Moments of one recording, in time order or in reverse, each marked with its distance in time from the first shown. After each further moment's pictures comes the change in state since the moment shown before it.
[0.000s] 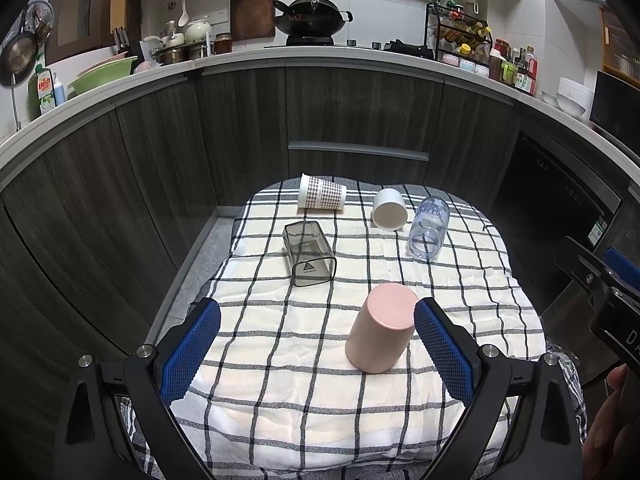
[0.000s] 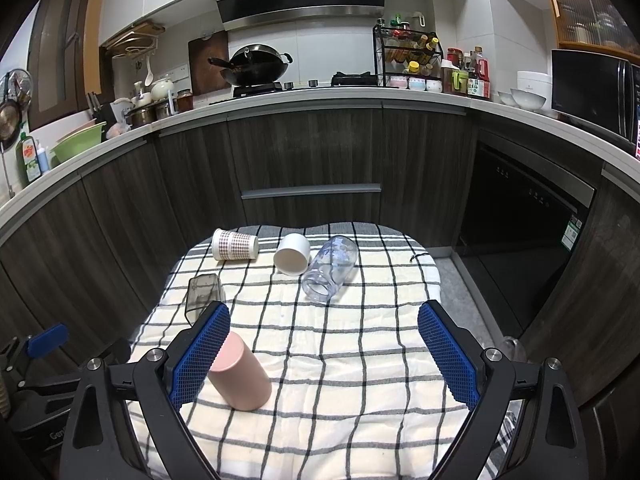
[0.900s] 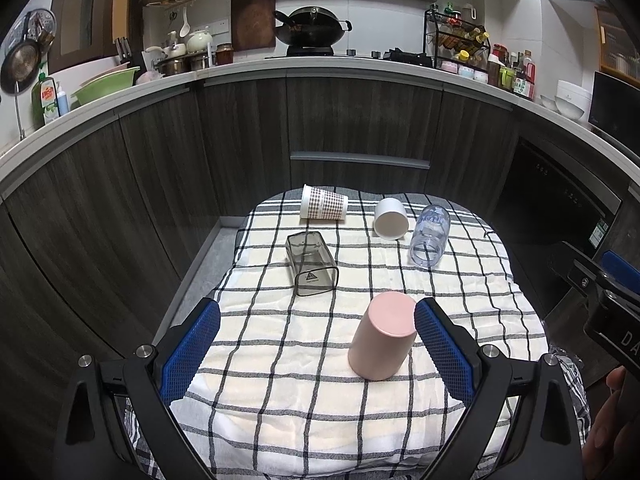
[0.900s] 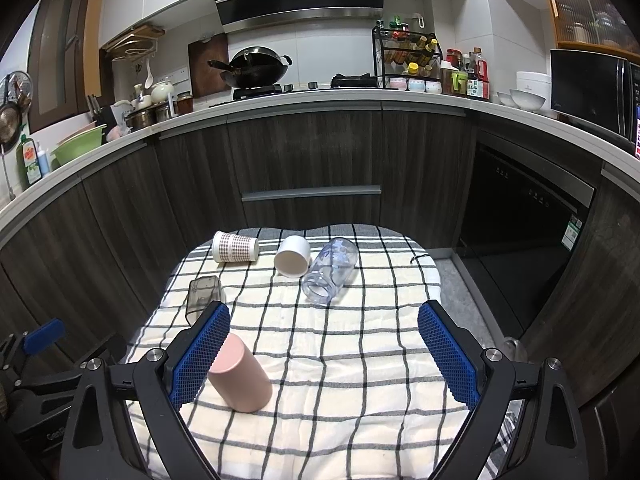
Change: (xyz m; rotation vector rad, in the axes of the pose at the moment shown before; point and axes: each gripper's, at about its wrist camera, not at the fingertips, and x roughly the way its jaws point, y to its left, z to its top) left arm -0.006 -0.001 0.002 0.009 -0.032 0.012; right arm -0.002 0.000 0.000 0.005 -0.006 -0.002
